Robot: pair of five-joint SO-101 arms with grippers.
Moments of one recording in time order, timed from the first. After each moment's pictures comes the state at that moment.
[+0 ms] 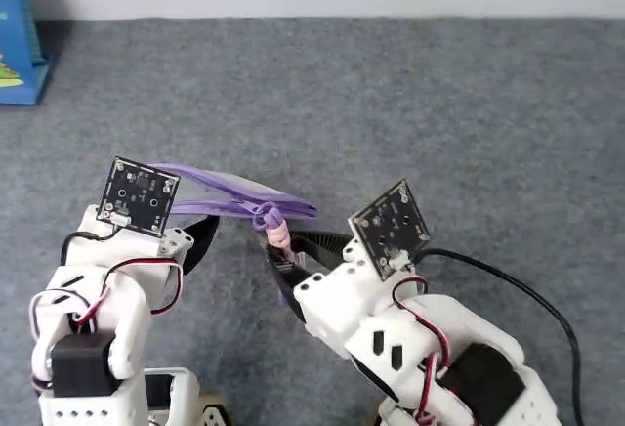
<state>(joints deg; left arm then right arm) -6.7 -73.4 48.7 70.8 -16.7 -47.8 -72.3 39.9 65.8 -10.4</state>
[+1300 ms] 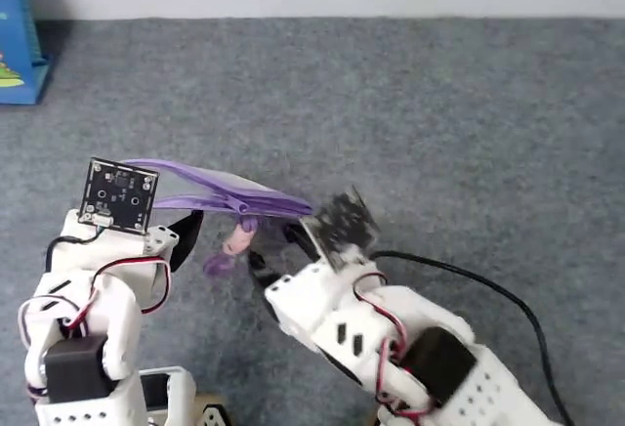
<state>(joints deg) -11.1 -73.9 48.7 70.8 -16.4 -51.3 -65.8 49.8 53.7 -10.9</state>
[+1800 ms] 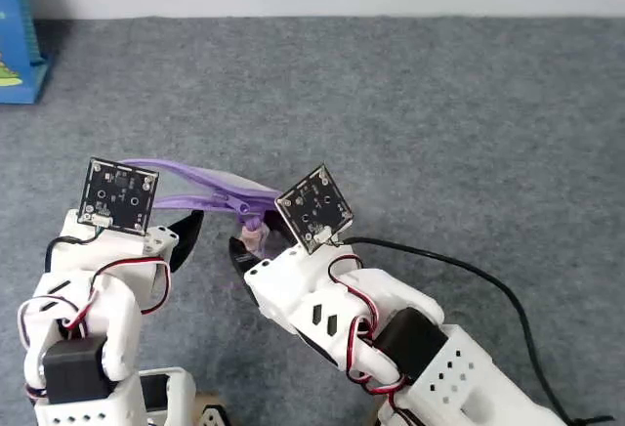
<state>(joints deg) -11.0 -73.9 48.7 70.8 -16.2 -51.1 -58.8 49.8 45.8 -10.9</state>
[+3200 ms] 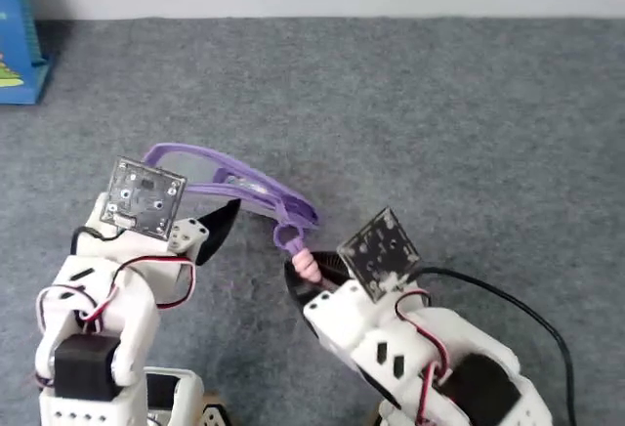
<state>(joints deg) 1.1 -73.3 45.5 65.9 -12.4 -47.6 -81.0 49.8 68.7 -3.5</state>
